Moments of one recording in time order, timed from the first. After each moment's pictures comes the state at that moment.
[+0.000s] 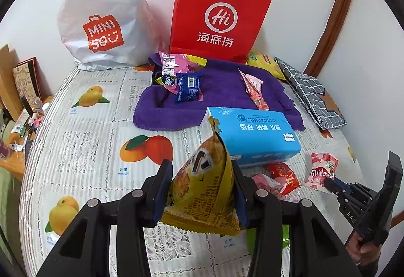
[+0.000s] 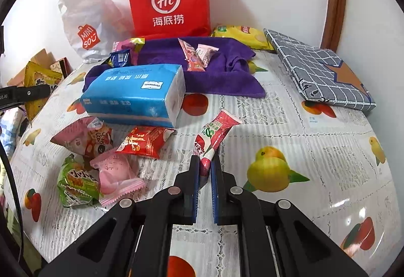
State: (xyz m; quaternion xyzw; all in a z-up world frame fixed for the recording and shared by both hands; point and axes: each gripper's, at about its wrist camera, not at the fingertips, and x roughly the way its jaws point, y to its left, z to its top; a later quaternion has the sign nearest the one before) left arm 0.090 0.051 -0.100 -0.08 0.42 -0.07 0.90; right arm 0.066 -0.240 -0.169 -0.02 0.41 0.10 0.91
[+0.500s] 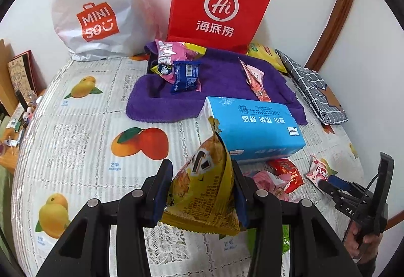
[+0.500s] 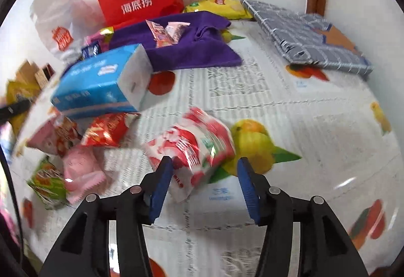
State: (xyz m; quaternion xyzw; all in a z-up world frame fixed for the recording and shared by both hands) left arm 0.103 0.047 -0.118 -0.09 0.44 -0.08 0.89; right arm 0.086 -0.271 -0.196 0.06 0.45 0.08 0.89
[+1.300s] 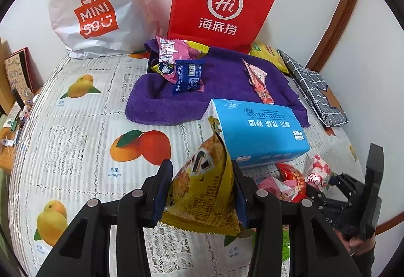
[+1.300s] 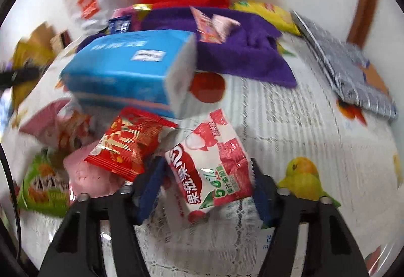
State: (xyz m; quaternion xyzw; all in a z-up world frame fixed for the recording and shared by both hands) left arm 0.114 0.053 -0.121 -0.09 0.44 -0.08 0.89; right arm 0.106 -0.207 -0.204 -0.07 0.44 0.14 0.89
